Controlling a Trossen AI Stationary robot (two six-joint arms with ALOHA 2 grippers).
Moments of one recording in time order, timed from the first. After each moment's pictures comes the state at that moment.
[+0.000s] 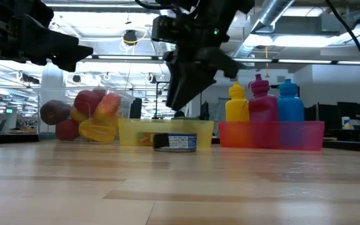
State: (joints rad) left arm -0.04 0.38 0.01 0.38 0.03 0.07; right arm 0.14 2.02 1.55 -0.64 0.19 -0.40
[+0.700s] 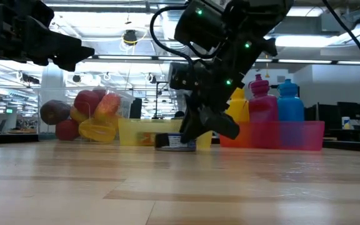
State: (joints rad) left arm -0.04 0.38 0.01 0.38 -0.01 0.09; right arm 0.16 2.02 1.21 -0.22 0.48 -0.31
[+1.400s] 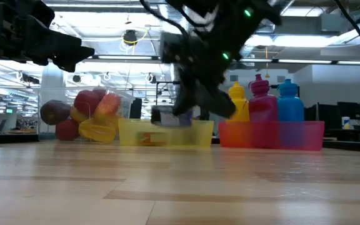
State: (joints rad) left arm -0.04 0.38 0.01 0.38 -0.01 0.06; right arm 0.25 2.02 1.36 -0.37 0.70 -0.39
